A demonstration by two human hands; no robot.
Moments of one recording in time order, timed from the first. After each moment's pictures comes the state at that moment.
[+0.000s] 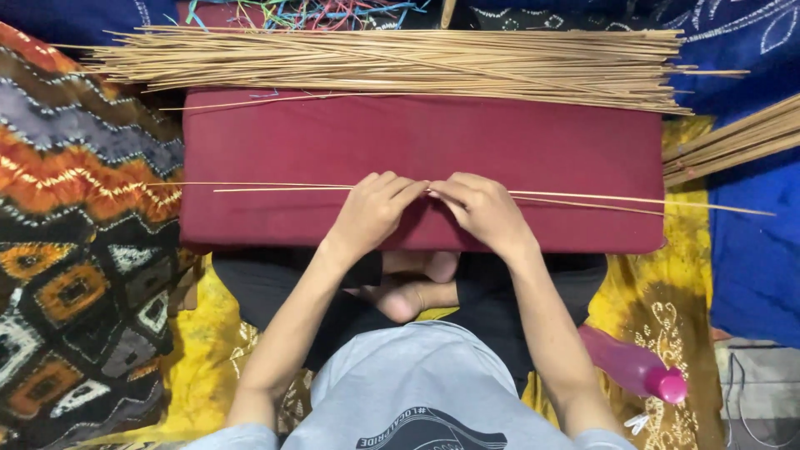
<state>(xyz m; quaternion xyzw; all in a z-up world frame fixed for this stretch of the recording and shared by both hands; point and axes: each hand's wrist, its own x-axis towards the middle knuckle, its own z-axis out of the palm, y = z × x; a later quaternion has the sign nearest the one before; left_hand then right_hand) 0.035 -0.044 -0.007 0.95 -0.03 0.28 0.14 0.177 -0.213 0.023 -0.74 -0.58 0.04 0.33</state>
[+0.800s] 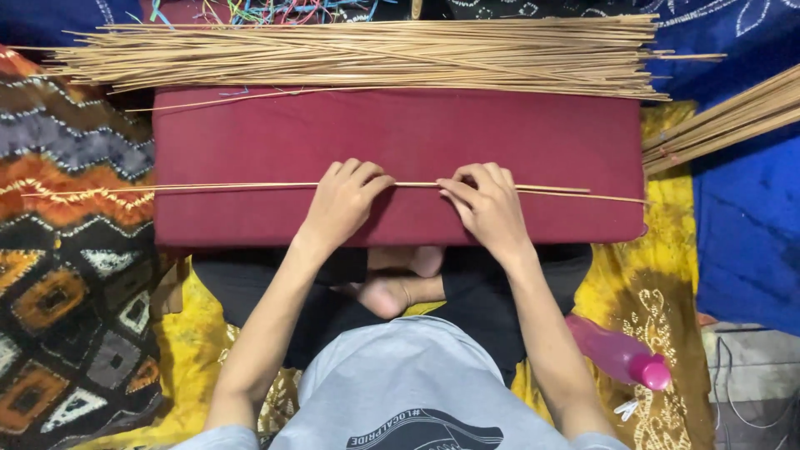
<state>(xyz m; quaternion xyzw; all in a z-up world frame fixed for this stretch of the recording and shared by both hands) 0.039 -0.031 -0.031 0.97 -0.01 0.24 0.09 0.195 -0.251 -0.010 -0.78 -0.55 -0.09 0.28</state>
